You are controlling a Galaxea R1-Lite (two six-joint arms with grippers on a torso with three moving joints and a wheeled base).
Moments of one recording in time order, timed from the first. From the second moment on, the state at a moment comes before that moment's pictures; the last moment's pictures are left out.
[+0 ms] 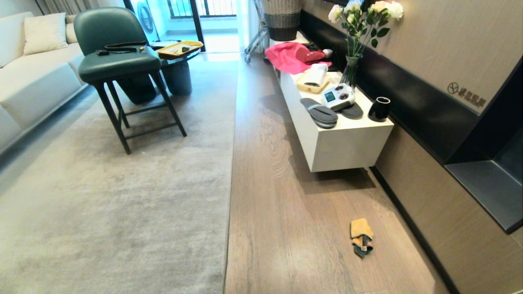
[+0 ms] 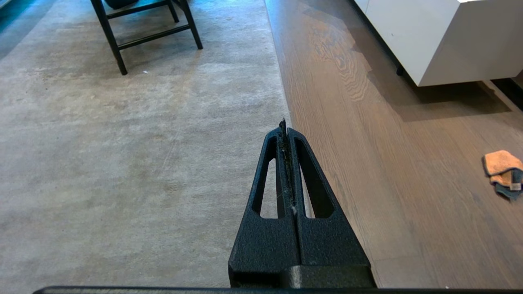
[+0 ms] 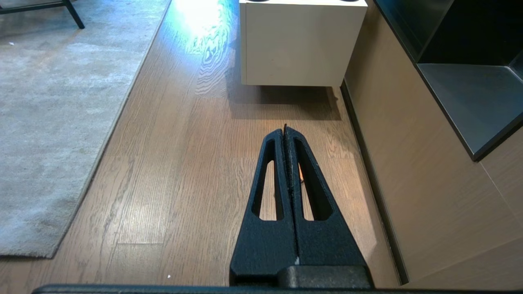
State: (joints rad) left arm -0.01 0.00 0.00 0.00 0.00 0.02; right arm 0.00 0.00 0.00 0.00 0.05 -0.07
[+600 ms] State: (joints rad) left arm -0.01 0.00 0.00 0.00 0.00 0.02; right arm 0.00 0.00 0.00 0.00 0.05 -0.08
